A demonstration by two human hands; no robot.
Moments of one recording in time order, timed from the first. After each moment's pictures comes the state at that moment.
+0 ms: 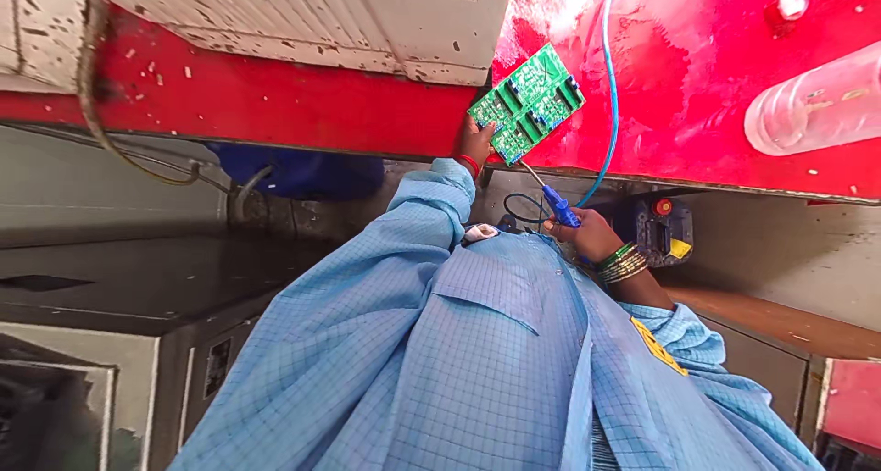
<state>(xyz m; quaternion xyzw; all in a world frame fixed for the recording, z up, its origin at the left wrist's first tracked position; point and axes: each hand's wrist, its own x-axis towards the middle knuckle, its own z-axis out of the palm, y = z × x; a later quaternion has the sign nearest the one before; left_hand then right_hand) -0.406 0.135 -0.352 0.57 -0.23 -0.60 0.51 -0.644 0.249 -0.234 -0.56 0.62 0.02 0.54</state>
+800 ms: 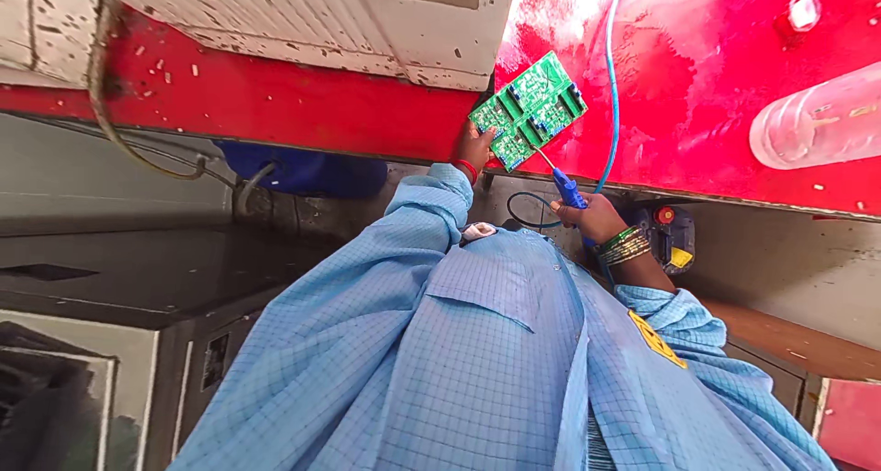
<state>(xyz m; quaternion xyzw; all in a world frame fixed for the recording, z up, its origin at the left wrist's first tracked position) -0.405 0.134 -0.350 0.59 -0.23 -0.60 0.49 -0.655 0.207 -0.248 -0.56 0.64 -0.01 0.53</state>
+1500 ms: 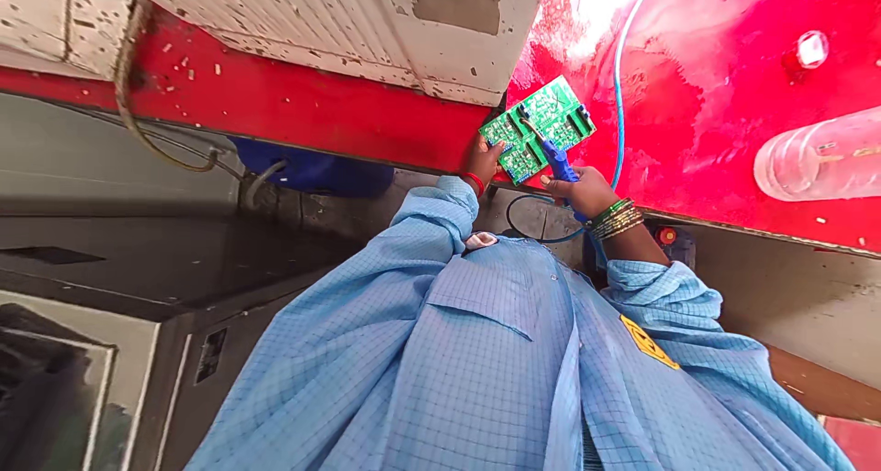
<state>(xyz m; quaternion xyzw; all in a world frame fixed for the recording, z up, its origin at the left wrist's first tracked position) -0.406 0.135 -0.346 0.58 -0.22 -0.60 0.50 -0.608 0.141 -0.228 -0.57 0.61 -0.02 0.55</state>
